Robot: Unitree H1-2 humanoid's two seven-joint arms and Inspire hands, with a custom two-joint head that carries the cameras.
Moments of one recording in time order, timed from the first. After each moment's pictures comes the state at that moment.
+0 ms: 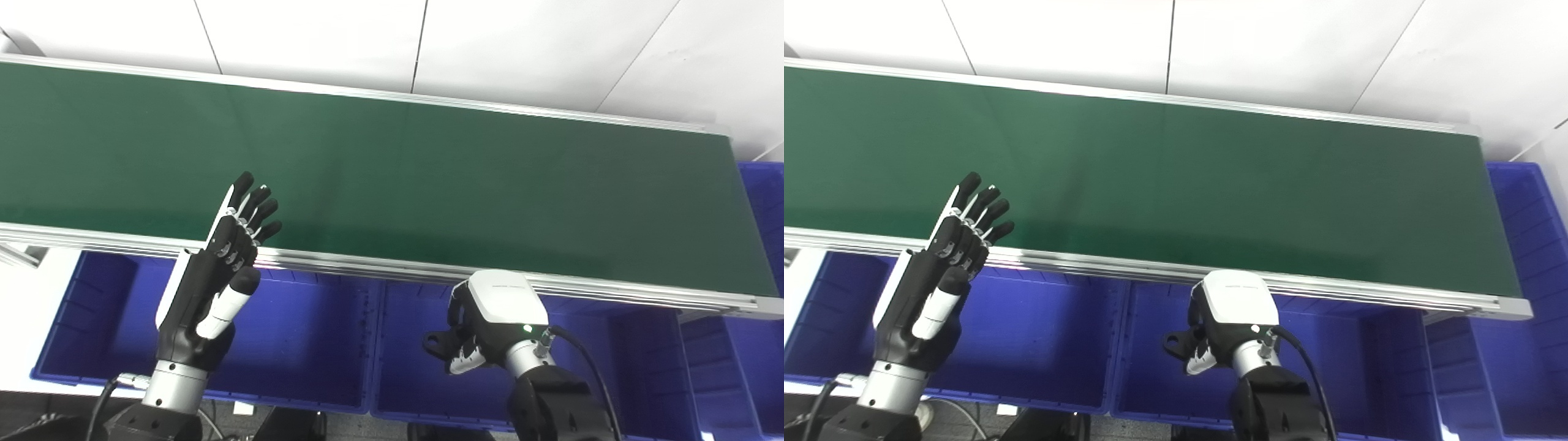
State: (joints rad) left arm 0.50 0.12 -0.16 -0.58 -0.13 0.02 -0.13; right arm 0.36 -0.05 0.40 -0.53 -1.57 0.26 0.71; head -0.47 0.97
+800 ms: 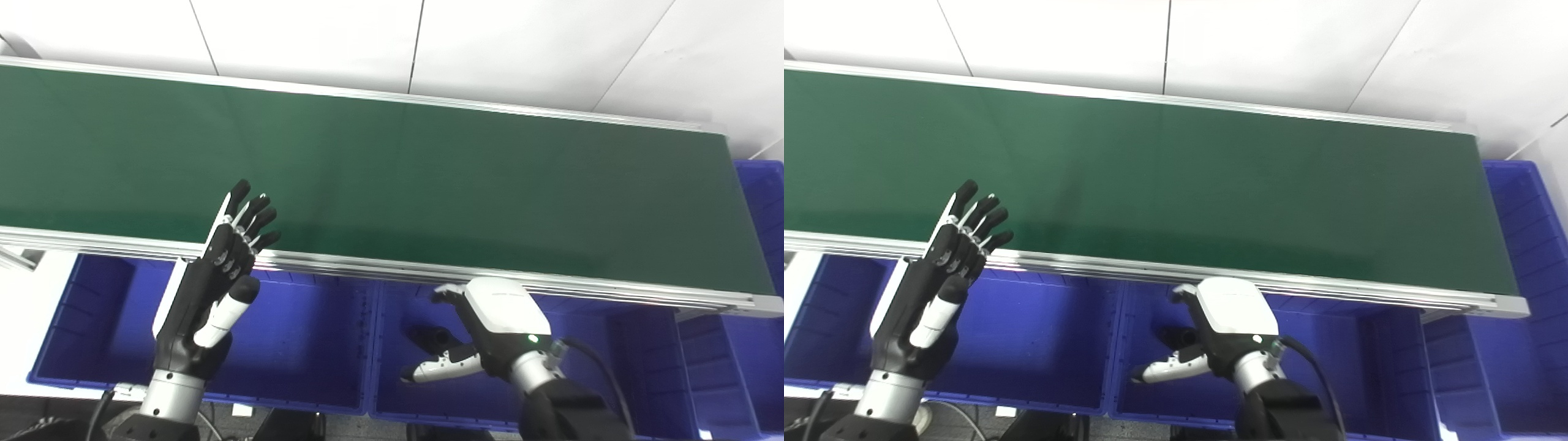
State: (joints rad) left arm 0.53 0.12 -0.16 -0.56 -0.11 0.00 -0.14; right arm 0.51 0.03 0.36 -0.80 -1.25 0.22 0.72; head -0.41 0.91
